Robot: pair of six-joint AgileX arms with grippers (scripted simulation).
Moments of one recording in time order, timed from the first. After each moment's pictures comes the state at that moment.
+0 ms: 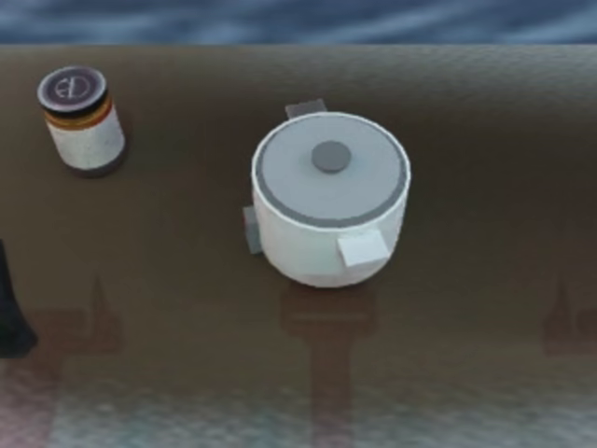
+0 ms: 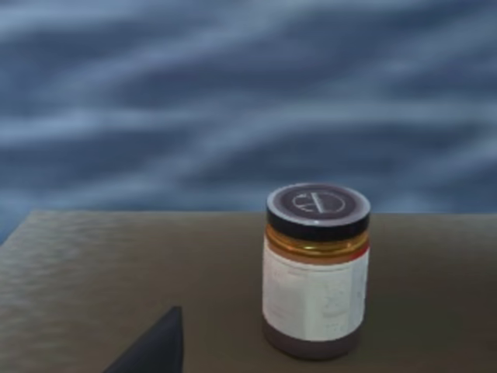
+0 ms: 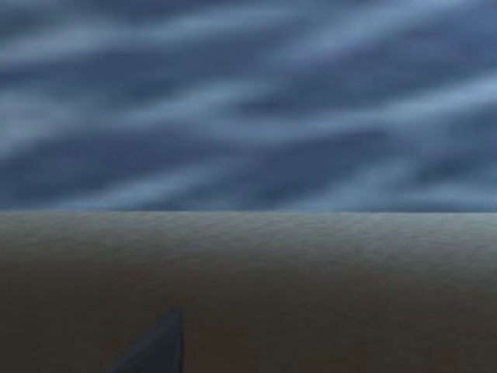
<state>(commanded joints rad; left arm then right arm) 0.00 0.00 0.00 0.00 0.00 0.00 0.00 0.00 0.00 0.00 0.00 0.00</state>
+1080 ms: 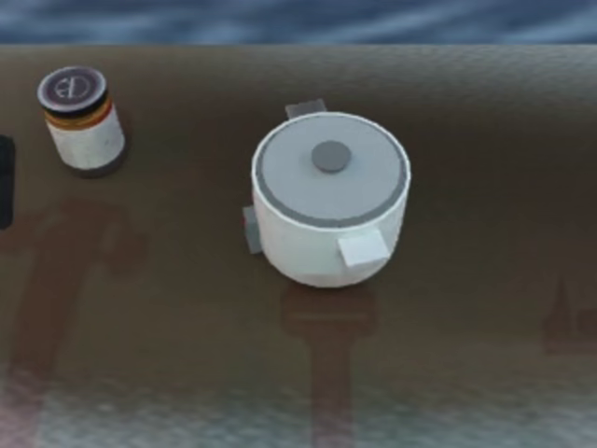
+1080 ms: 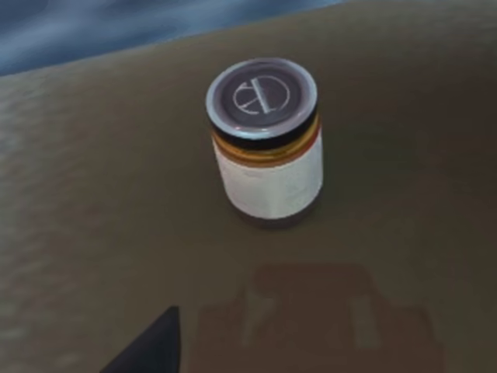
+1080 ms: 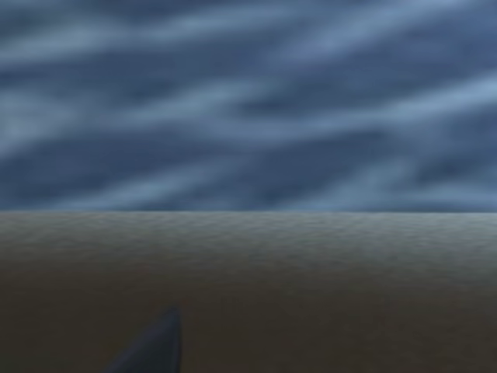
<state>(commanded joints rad) -0.02 0.85 0.84 -0.54 0.09 0.21 0.00 0.00 0.00 0.00 0.00 0.00</state>
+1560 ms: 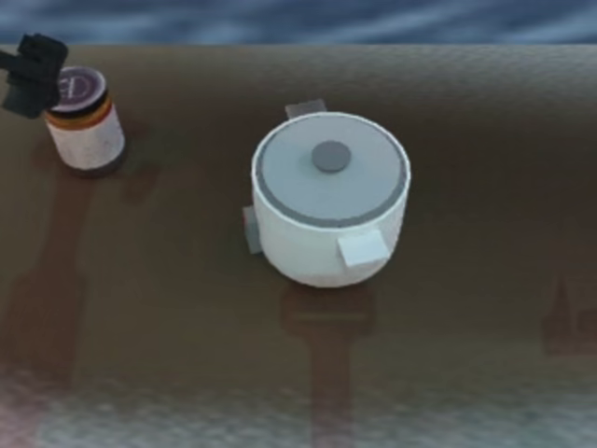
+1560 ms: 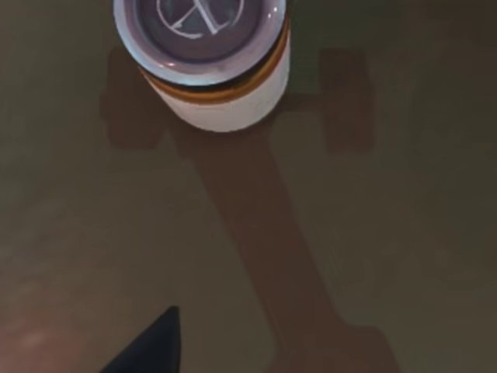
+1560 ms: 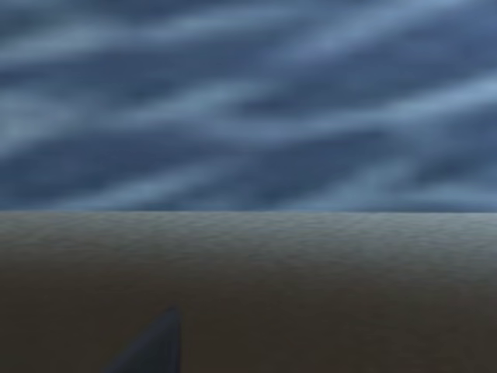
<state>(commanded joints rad) -0.02 1.65 1.57 -1.01 0.14 0.40 0.00 0.00 0.00 0.00 0.00 0.00</state>
